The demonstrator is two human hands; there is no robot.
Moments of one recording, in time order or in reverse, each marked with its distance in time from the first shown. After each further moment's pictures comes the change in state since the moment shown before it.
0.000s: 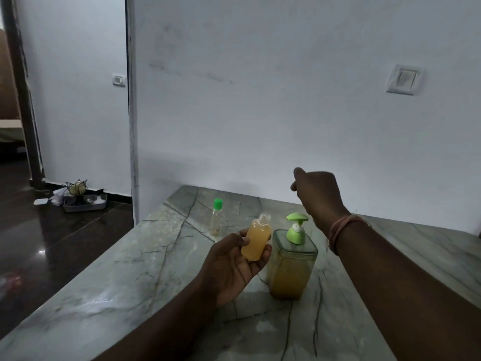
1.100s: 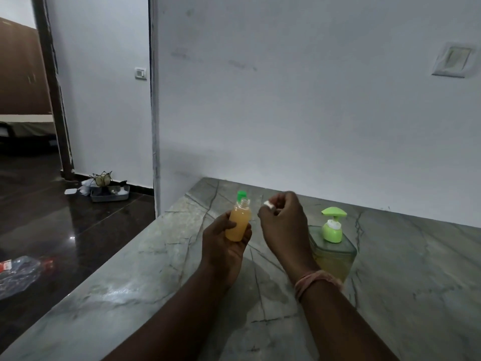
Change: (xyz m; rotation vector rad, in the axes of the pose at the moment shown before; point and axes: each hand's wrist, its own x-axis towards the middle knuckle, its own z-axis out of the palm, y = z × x) left_hand 0.012 0.033 -0.029 0.082 0.413 0.424; right_hand -0.060 0.045 0.107 0.051 -0.051 -0.224
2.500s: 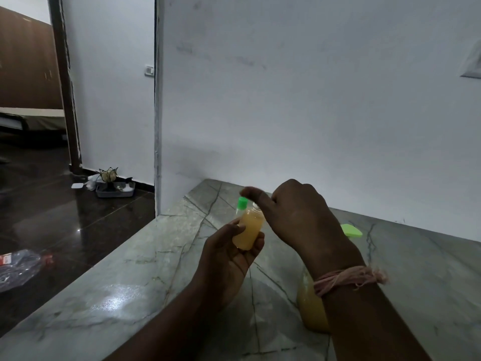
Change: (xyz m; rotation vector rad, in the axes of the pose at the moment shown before) left_hand 0.009 -0.005 0.000 -0.024 -0.108 -0.141; right_hand 0.040 -0.044 -0.028 -0.618 -0.305 -0.167
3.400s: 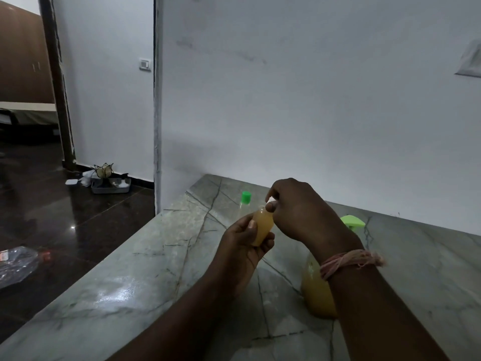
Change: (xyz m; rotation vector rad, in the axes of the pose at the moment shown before) left_hand 0.008 -0.008 -0.010 0.200 -0.121 0.052; right_hand 0.000 -0.004 0.005 -0.056 -0.111 -0.055
